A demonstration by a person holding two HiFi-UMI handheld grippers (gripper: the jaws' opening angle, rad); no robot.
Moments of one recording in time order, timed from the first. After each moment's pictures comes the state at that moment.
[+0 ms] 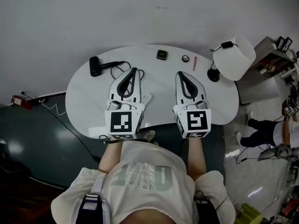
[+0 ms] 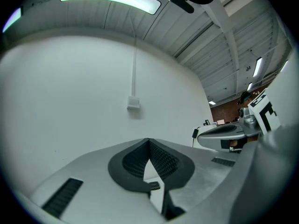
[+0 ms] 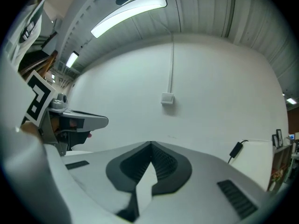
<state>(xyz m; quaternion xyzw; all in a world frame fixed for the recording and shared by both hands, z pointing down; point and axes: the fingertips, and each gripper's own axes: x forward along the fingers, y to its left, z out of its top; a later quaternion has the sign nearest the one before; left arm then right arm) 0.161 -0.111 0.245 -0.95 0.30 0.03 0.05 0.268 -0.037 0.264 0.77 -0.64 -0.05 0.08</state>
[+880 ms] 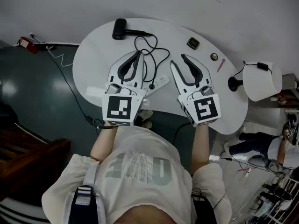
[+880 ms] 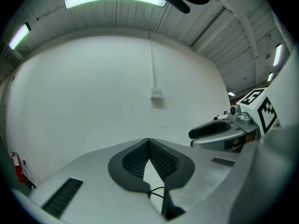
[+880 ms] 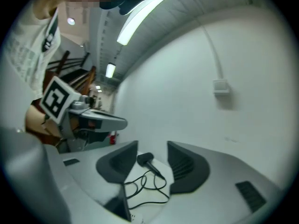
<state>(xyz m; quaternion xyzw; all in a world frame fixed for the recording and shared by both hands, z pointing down) 0.078 -0.150 0.283 -0.91 0.41 -0.02 0.02 0.168 -0.112 0.293 0.55 -0.82 -0.06 0.12</state>
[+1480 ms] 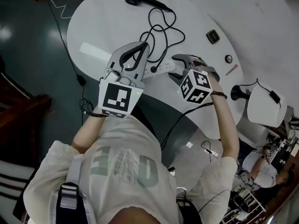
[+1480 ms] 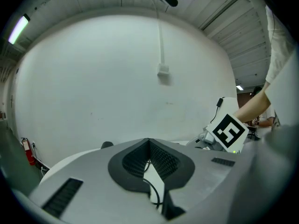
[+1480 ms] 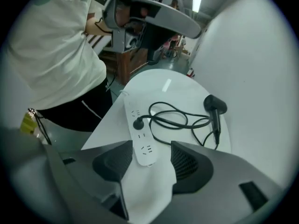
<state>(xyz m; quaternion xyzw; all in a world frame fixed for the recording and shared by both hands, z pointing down) 0.065 -0.154 0.377 -0.90 0.43 -0.10 -0.05 0.161 -0.097 0.525 0.08 -0.81 -0.08 0.58</state>
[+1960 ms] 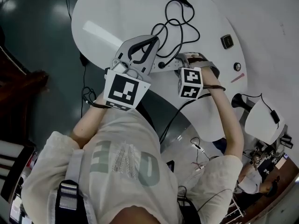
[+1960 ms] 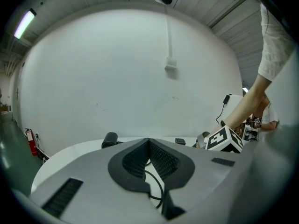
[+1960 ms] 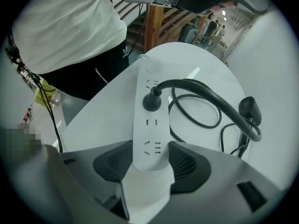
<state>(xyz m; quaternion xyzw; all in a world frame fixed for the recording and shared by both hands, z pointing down) 0.053 -0.167 0.414 -0.88 0.44 -0.11 -0.09 0.168 -0.093 0.605 -0.08 -0.72 -0.14 0.67</state>
